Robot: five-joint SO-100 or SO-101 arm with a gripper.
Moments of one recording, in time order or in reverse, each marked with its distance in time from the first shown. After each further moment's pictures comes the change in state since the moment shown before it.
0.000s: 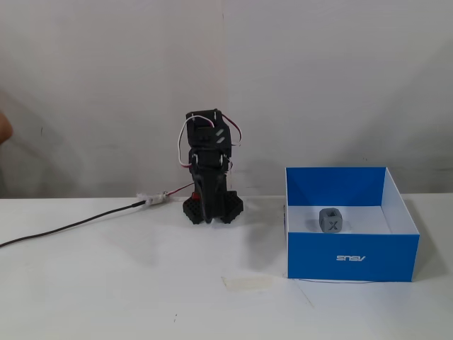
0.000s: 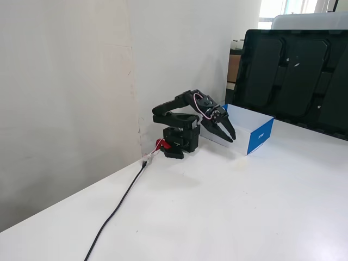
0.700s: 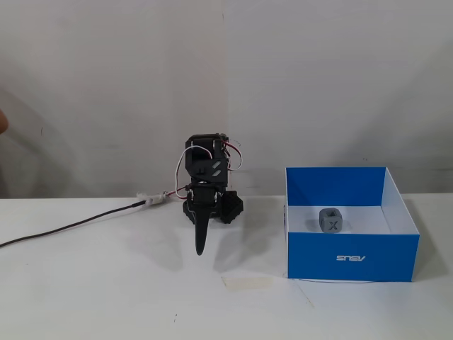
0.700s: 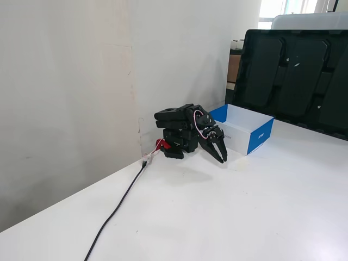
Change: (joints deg) arm 6.3 11.6 19.8 0.8 -4.2
